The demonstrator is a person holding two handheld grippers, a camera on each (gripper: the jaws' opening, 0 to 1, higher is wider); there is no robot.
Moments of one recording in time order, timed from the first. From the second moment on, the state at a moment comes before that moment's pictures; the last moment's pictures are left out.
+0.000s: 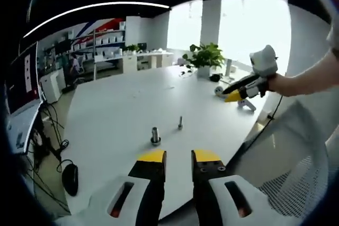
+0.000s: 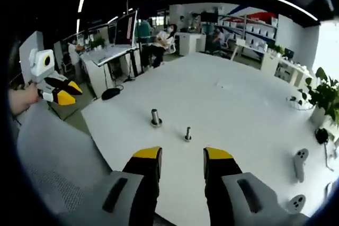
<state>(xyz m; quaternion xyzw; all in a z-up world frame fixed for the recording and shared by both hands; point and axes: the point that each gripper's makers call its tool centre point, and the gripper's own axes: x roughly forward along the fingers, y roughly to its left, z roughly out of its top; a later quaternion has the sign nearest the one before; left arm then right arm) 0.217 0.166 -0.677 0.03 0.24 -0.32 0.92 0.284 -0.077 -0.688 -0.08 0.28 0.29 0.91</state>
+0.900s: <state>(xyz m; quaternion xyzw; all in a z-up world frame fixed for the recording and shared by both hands) 0.224 0.164 -0.652 0.02 0.18 -0.31 0.93 0.248 -0.106 -0.666 0.00 0.20 0.24 0.95</state>
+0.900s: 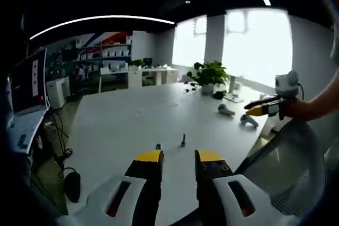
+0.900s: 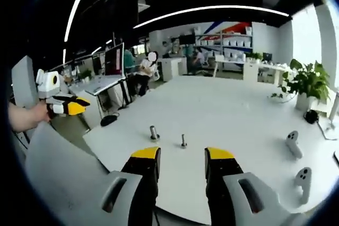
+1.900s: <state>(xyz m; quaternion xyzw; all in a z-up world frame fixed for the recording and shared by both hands) 0.231 0.187 -0.662 0.02 0.21 -0.24 0.95 0.237 -0.085 -0.677 -0.03 0.22 0.29 0.93</state>
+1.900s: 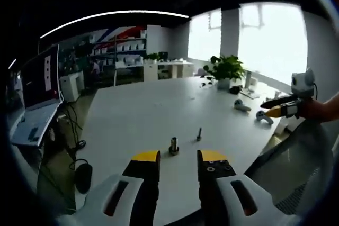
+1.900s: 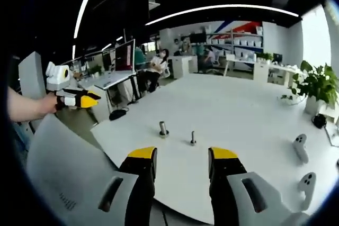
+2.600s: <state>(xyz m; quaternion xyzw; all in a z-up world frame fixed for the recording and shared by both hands) 0.228 0.182 -0.673 0.02 0.24 -0.25 0.94 0.237 -0.088 -0.685 -0.03 0.24 0.28 0.93</state>
